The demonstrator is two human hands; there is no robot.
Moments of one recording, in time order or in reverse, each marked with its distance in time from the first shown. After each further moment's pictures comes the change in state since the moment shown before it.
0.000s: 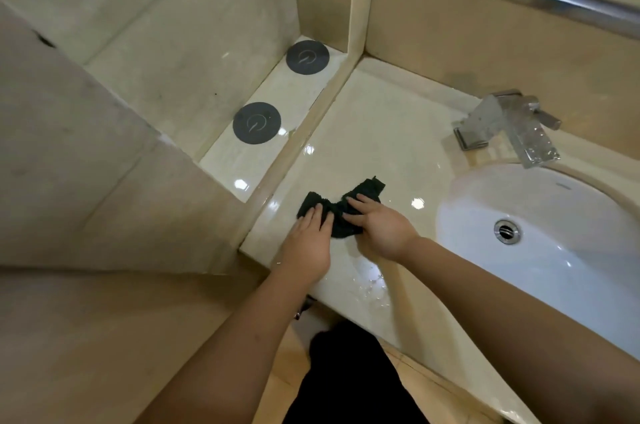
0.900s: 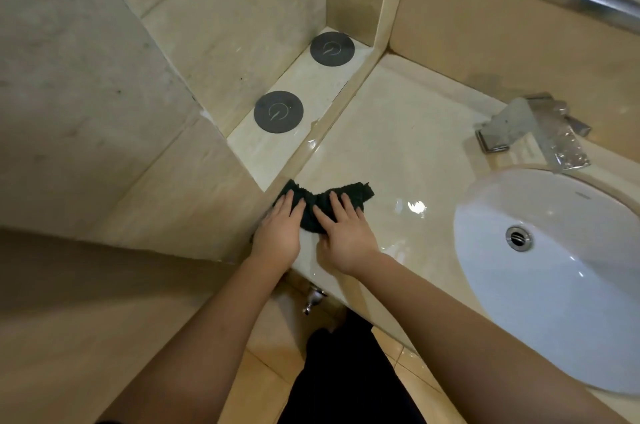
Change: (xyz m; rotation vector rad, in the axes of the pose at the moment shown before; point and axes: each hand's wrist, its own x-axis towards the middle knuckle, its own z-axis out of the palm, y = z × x) left_hand -0.006 -0.073 -0.001 -0.095 0.087 -0.124; right_hand 0.029 -0.088 0.033 0.027 0.021 0.154
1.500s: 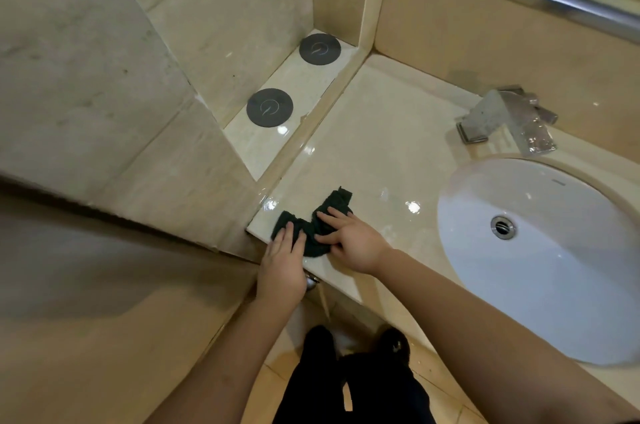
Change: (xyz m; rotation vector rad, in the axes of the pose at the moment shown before) left_hand -0.078 0.033 0.032 -0.023 0.012 -0.045; right_hand -0.036 0.034 0.001 0.094 -0.058 -0.281
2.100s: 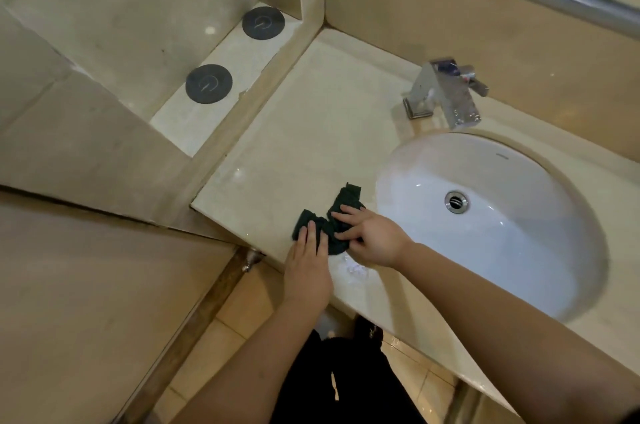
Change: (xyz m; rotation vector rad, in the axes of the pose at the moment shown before) left_hand -0.031 0.147 0.057 0.055 -0.087 0.024; right_hand -0.118 0.094 -0.009 0.088 0.057 -0.020
